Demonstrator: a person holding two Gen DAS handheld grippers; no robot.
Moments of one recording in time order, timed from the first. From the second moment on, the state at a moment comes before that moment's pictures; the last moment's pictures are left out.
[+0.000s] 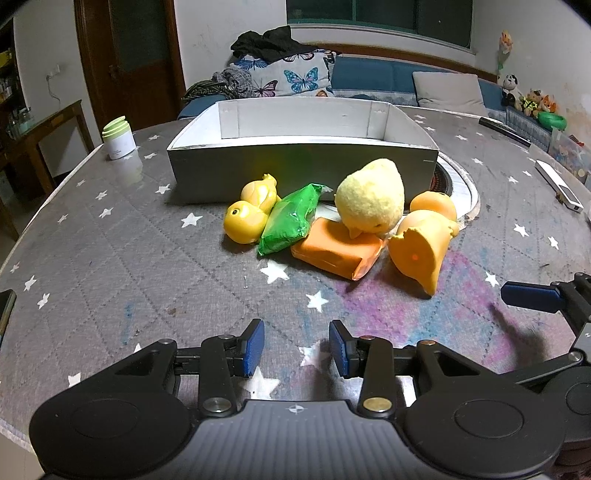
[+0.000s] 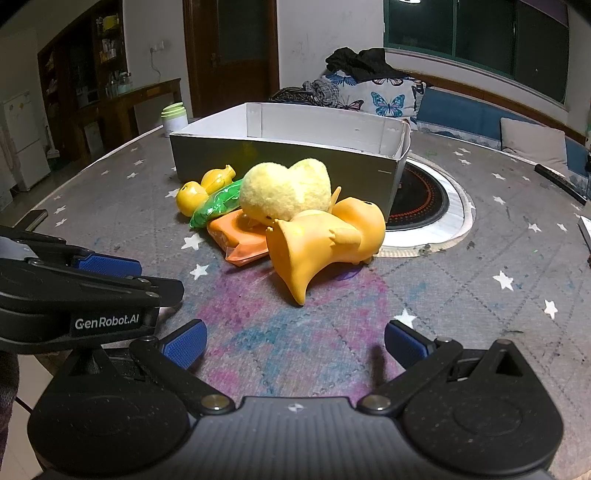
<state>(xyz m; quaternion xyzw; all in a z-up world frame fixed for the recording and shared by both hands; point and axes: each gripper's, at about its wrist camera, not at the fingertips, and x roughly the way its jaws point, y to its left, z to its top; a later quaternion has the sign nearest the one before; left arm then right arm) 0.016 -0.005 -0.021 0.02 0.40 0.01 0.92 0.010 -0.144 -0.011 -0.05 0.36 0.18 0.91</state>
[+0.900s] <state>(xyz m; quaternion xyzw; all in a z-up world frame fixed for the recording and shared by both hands) 0.037 0.000 -0.024 0.01 0.41 0.01 0.91 0.027 -0.143 -0.016 -0.05 0.38 0.18 0.91</state>
